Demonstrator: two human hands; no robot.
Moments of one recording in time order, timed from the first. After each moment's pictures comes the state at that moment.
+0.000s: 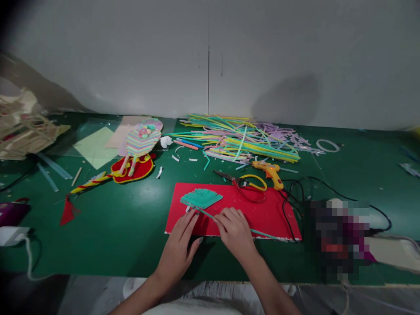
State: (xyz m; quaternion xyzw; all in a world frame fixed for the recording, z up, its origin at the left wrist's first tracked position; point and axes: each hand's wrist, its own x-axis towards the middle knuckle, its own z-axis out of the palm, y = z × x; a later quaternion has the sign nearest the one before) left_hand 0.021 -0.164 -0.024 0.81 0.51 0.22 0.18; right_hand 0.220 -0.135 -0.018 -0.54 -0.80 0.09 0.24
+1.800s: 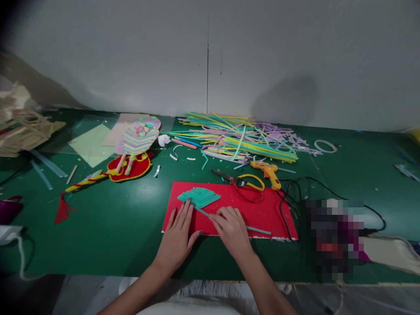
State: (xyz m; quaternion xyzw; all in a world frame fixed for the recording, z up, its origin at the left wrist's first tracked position) left_hand 0.027 -0.146 -0.034 0.83 0.54 0.10 0.04; right_hand 0.218 -0.132 -0.017 -0.53 -0.81 0.08 0.25
